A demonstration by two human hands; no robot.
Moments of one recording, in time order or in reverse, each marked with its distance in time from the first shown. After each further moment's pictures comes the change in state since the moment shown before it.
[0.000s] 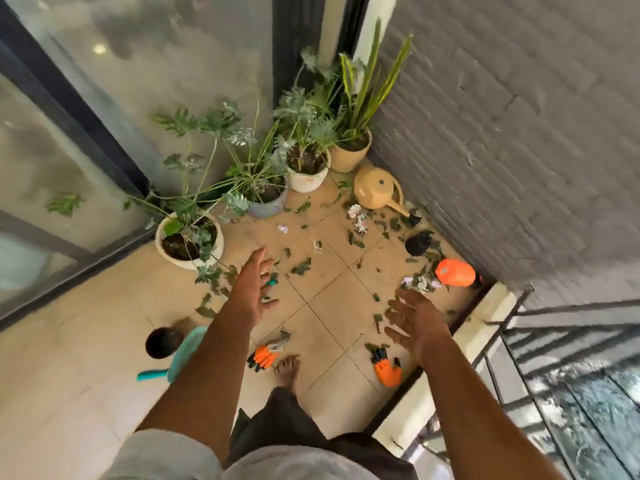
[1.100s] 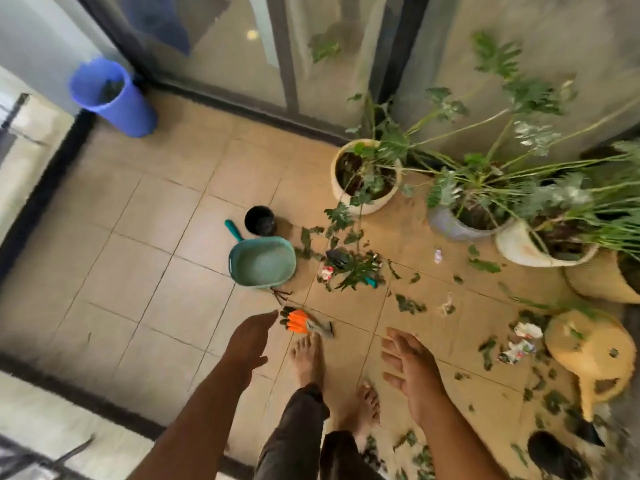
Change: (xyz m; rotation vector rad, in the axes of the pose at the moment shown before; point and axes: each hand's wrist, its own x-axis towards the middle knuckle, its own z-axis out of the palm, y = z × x) left_hand 0.082 -0.237 -0.065 -0.634 0.742 -0.143; right_hand 0.254 0.068 0.173 -1.182 -0.627 -0.078
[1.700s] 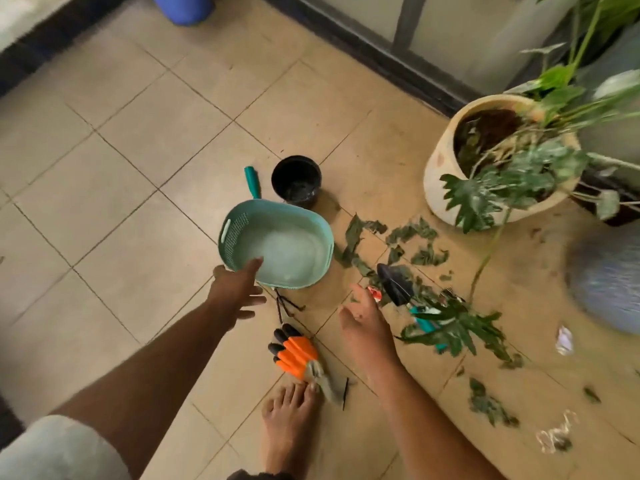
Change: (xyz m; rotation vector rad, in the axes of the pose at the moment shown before) left_hand 0.413 -0.067 -0.001 -0.247 0.292 0.010; right_hand 0.377 0.076 0.201 -0.641 -0.292 -0.370
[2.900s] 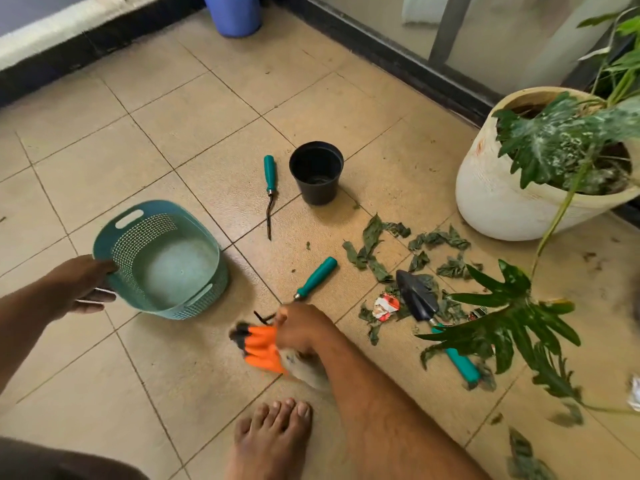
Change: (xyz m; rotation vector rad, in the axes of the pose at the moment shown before) left_hand 0.092 -0.089 -0.197 0.198 0.344 0.046; right_hand 0.087 0.037 0.105 -0.754 -0.500 -0.225
